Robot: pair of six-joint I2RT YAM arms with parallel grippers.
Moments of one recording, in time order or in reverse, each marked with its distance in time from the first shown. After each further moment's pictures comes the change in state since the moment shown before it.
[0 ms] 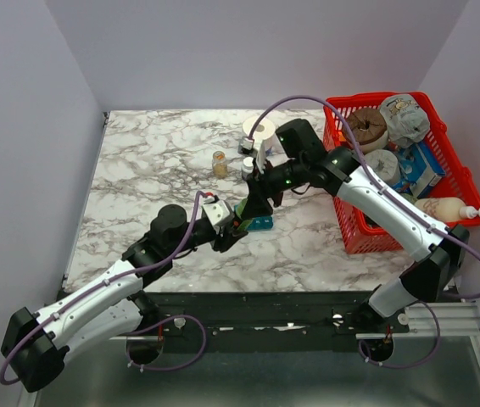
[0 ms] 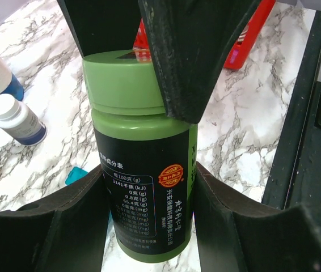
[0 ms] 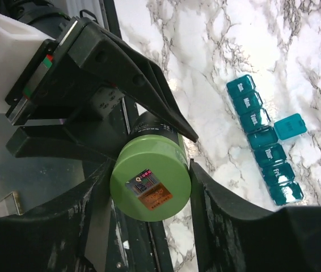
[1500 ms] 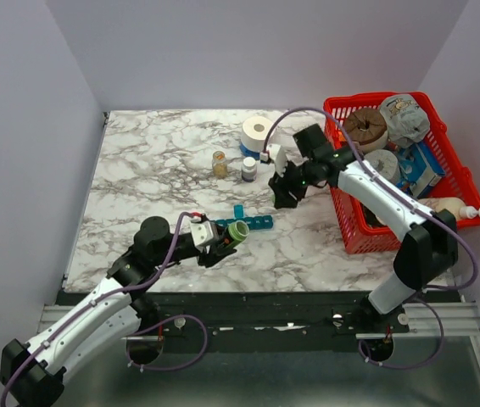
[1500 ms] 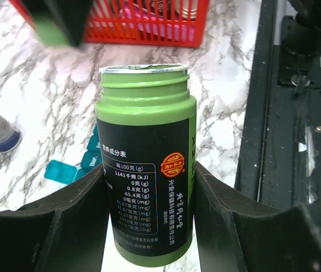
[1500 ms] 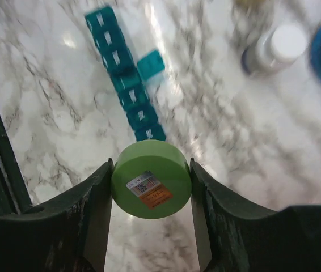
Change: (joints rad) left arm 0.084 -0.195 -0.085 -0.132 0.253 0.120; right arm -0.210 0.043 -0.076 -0.028 0.177 -0.485
